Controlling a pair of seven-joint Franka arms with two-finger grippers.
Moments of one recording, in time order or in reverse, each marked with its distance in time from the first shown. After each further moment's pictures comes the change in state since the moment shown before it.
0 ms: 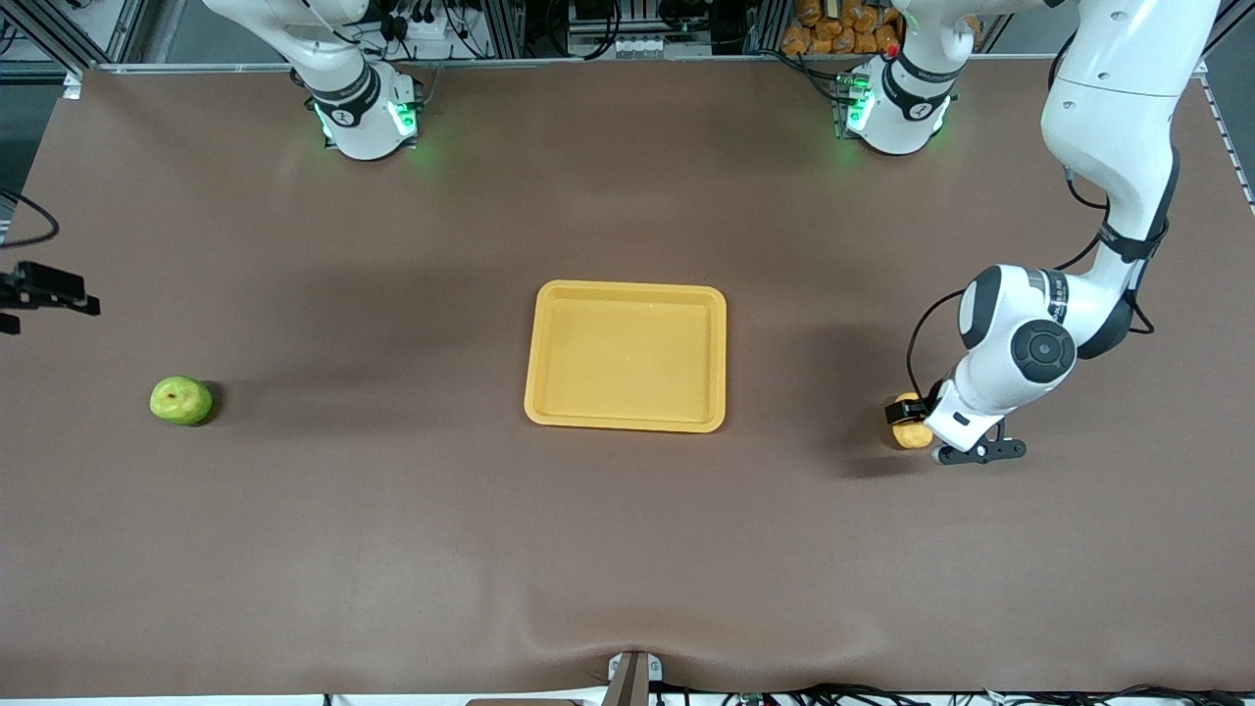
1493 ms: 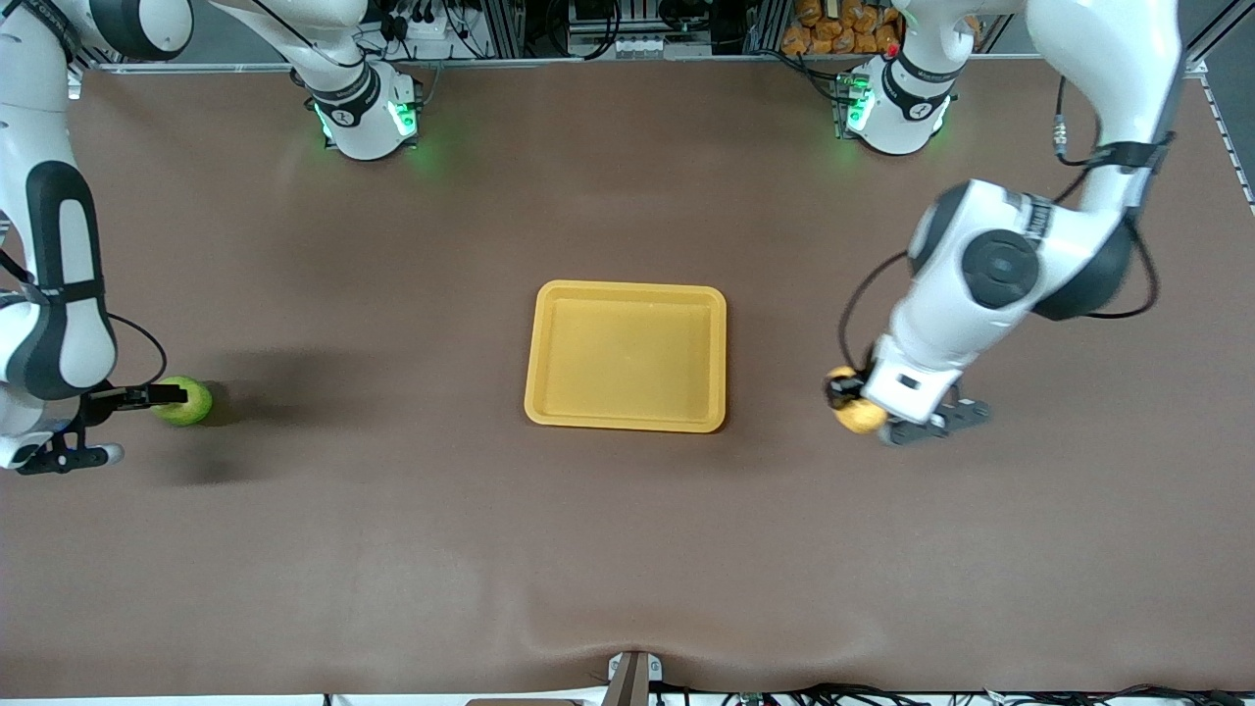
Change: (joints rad) left arm -0.030 -0.178 -0.306 0.205 0.000 -0.344 -0.446; right arm -0.113 0.409 -0.002 -0.068 0.000 0.378 -0.012
